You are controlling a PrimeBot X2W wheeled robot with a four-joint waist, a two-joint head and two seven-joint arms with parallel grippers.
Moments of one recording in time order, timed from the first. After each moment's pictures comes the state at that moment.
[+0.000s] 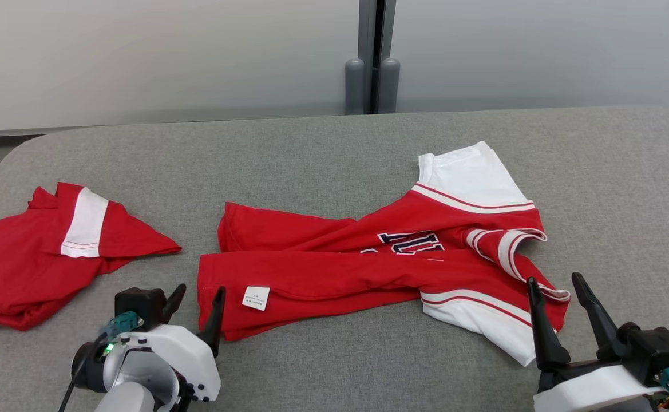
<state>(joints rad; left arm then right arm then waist) -0.18 0.19 -0.27 0.39 -0.39 0.01 0.00 0.05 -0.07 0.07 0.04 0.19 0.13 -0.10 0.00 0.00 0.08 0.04</state>
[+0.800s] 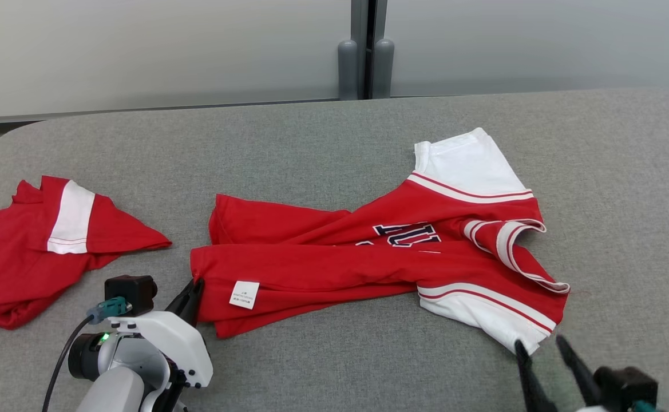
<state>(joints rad) -0.27 0.18 -0.27 0.53 -0.49 -0.07 0.05 0.08 -0.08 0.09 0.15 0.21 0.13 -0.08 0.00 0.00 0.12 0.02</state>
